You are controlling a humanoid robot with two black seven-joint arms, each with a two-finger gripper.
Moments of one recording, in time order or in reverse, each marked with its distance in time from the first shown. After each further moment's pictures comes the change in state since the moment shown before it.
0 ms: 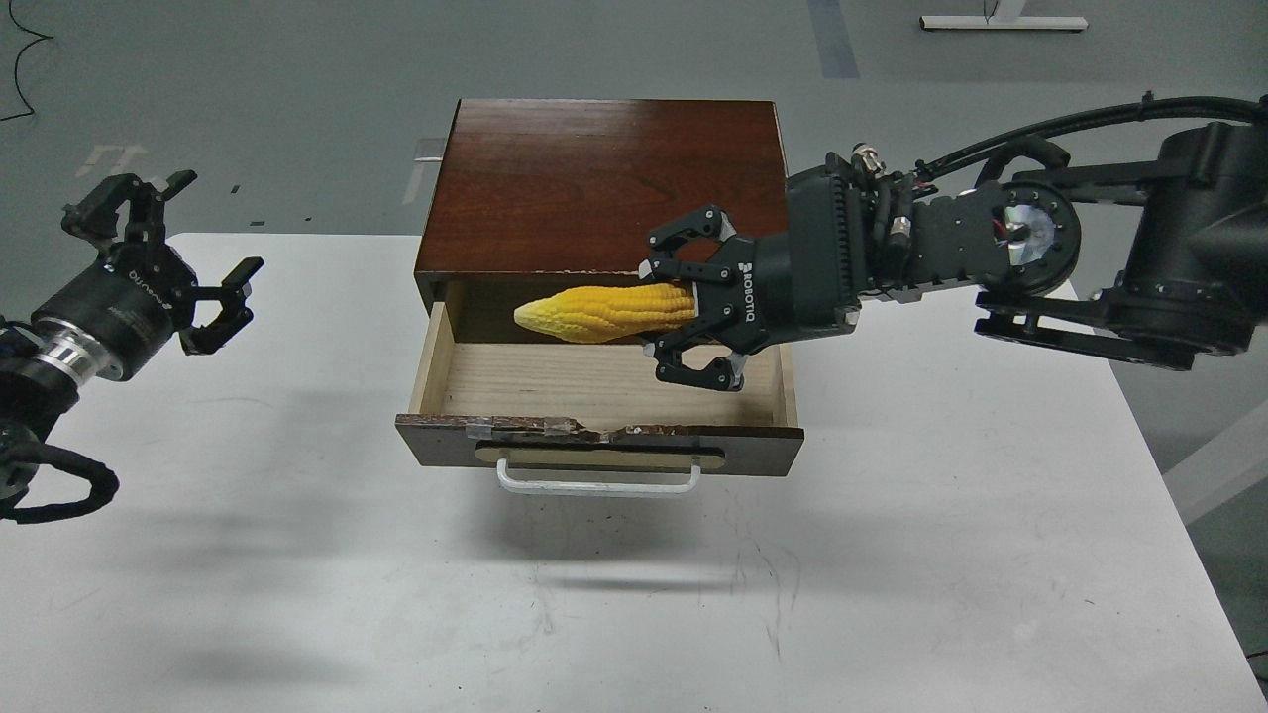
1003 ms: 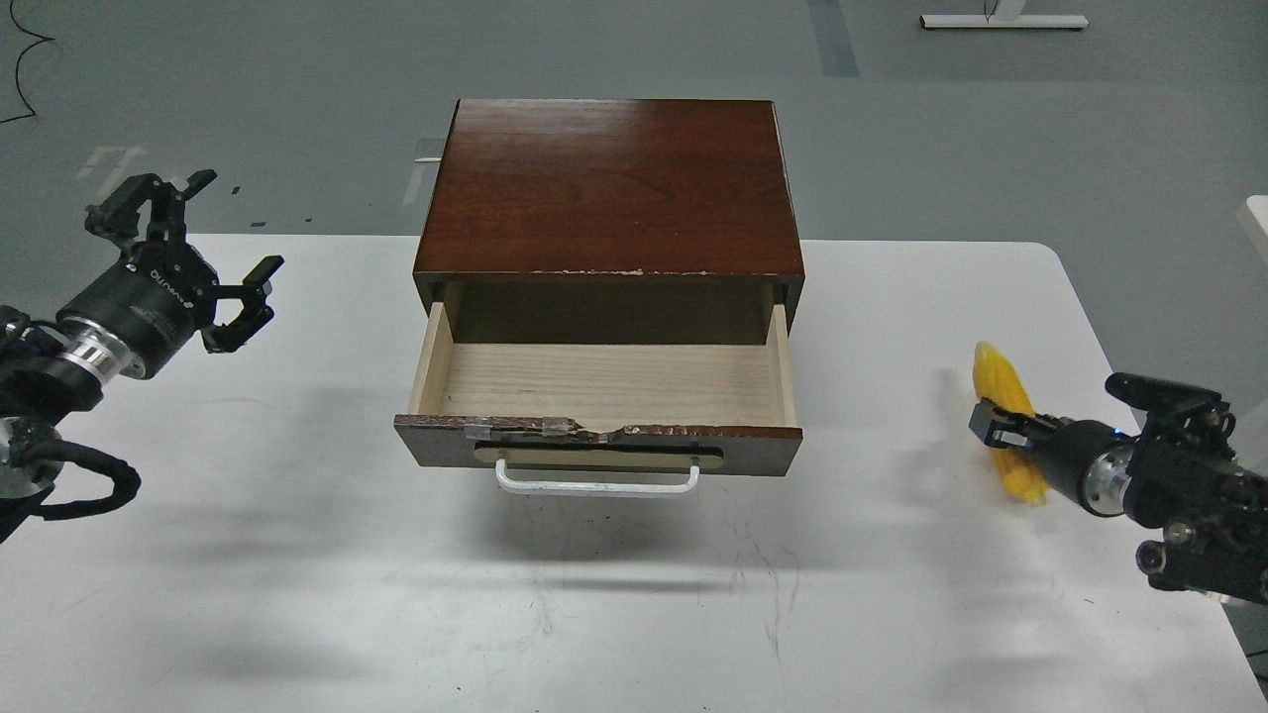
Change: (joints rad) left arm -0.009 -0.039 0.000 0.000 0.000 0.000 0.001; right arm -0.607 -0.360 0.050 -0.159 1.048 -0.012 -0.302
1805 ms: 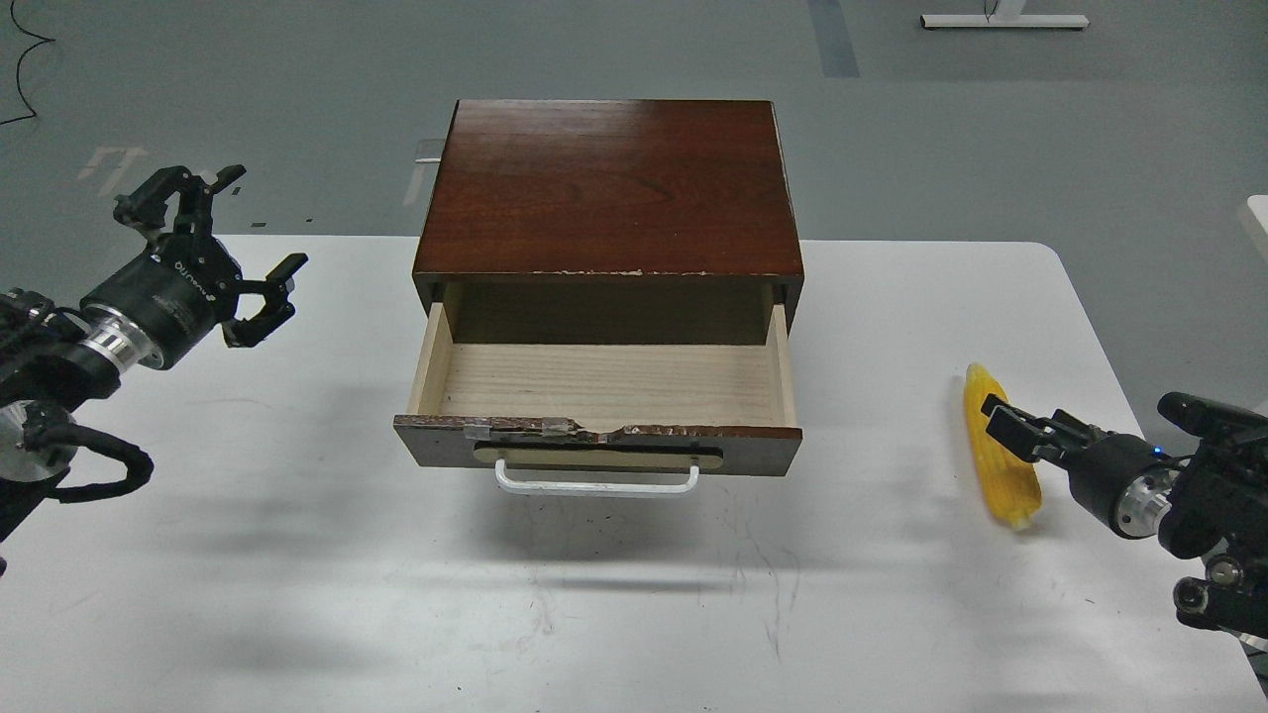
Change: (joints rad) left arm -0.031 -0.015 0.002 -0.009 0.000 0.000 0.064; right arm -0.230 -0.056 0.166 0.096 -0.081 -0.078 0.036
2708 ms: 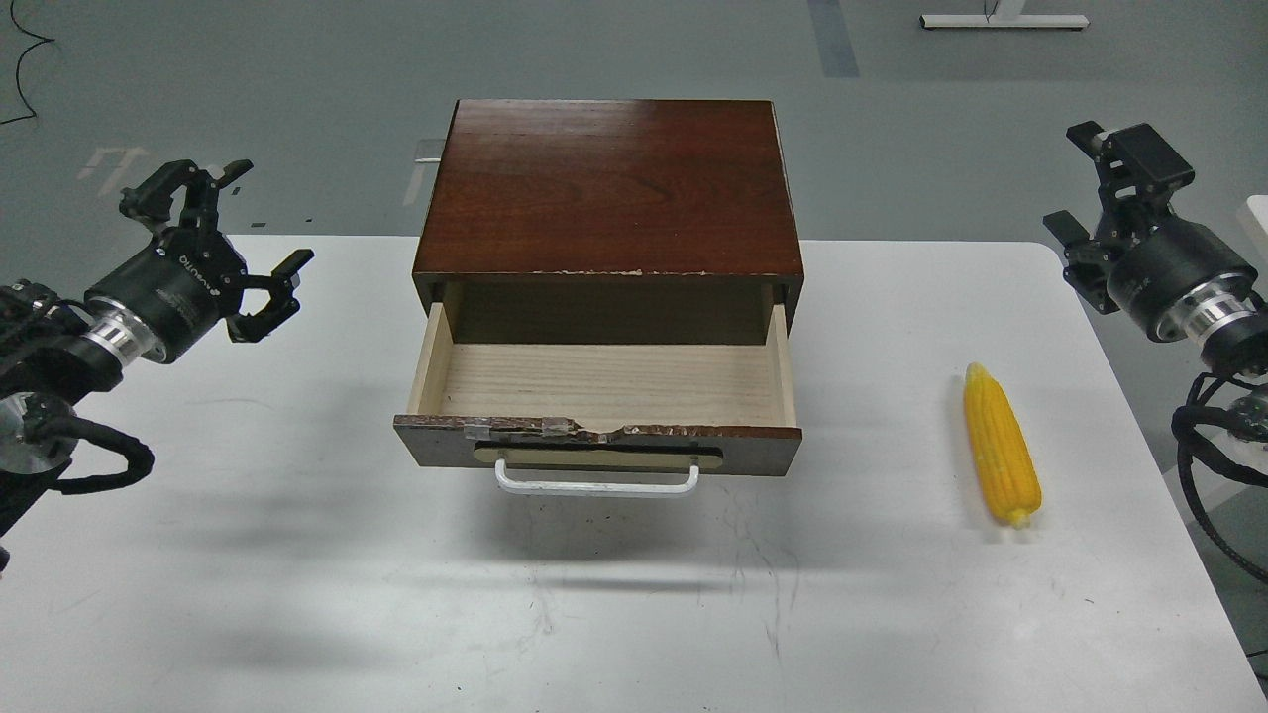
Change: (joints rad) left arm -0.016 -0.007 -0.005 0.001 0.000 -0.003 0.011; right arm -0.056 -0.100 0.624 0.120 0.735 0.286 0.253
